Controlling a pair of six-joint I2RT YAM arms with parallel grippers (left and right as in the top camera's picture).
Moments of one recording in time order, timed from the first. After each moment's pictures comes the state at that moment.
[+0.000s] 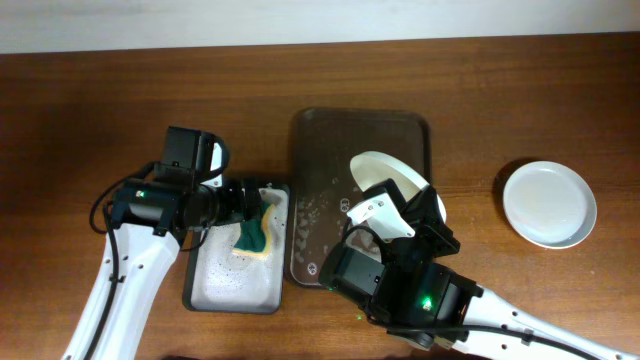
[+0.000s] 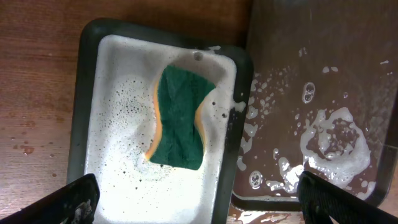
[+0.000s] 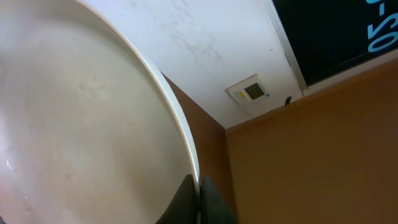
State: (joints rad) left arm -0.20 1.32 1.20 -1.05 0.10 -0.33; right arm 1.08 1.22 1.08 -1.06 1.33 0.23
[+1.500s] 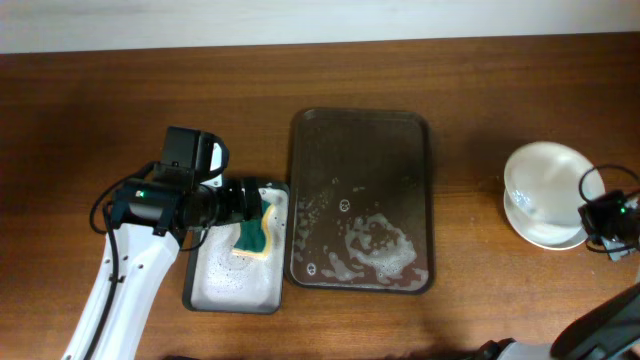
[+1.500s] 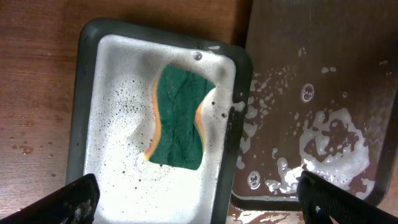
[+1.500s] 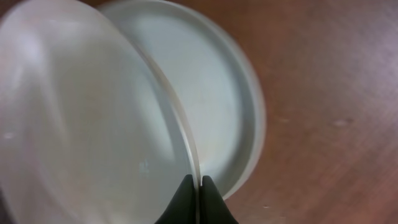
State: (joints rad) left arm -0.20 1.32 1.20 -1.05 0.10 -0.33; right arm -0.82 1.59 1.10 -0.80 -0.21 0.40
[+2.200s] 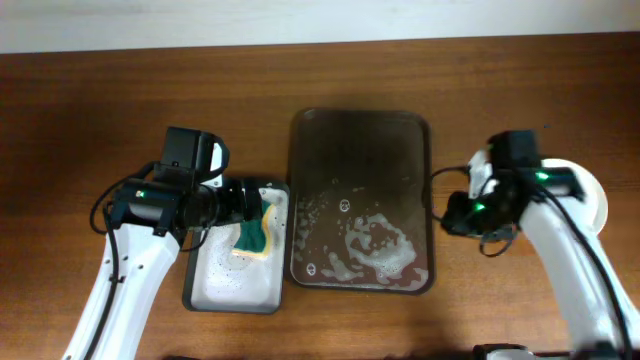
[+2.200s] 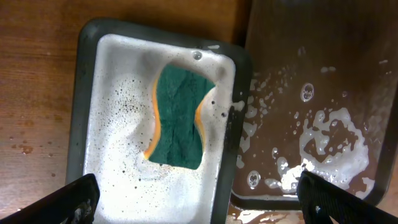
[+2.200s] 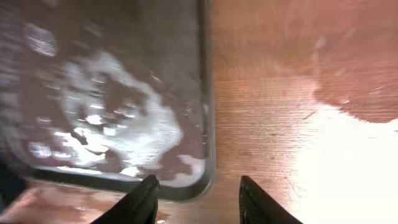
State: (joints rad) left arm -0.20 1.32 1.20 -1.05 0.10 -0.33; right arm -0.02 1.41 1.05 -1.10 -0.22 0.15
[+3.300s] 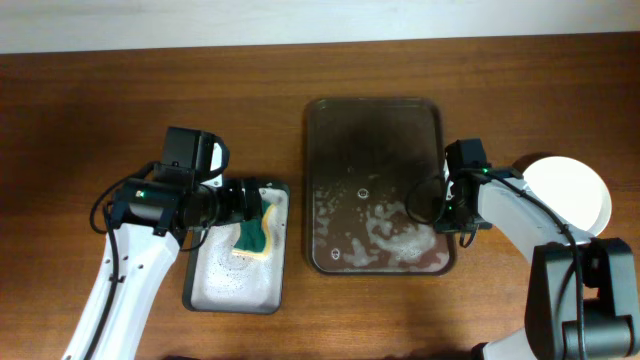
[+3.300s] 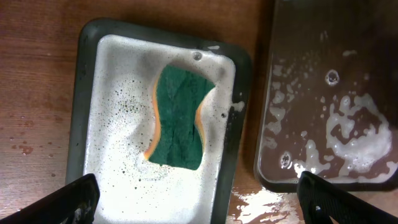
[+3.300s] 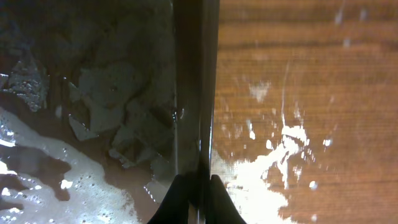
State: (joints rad) left arm -0.20 1.32 1.20 -1.05 0.10 -0.33; right arm 0.06 1.69 0.93 -0.70 0.08 0.07
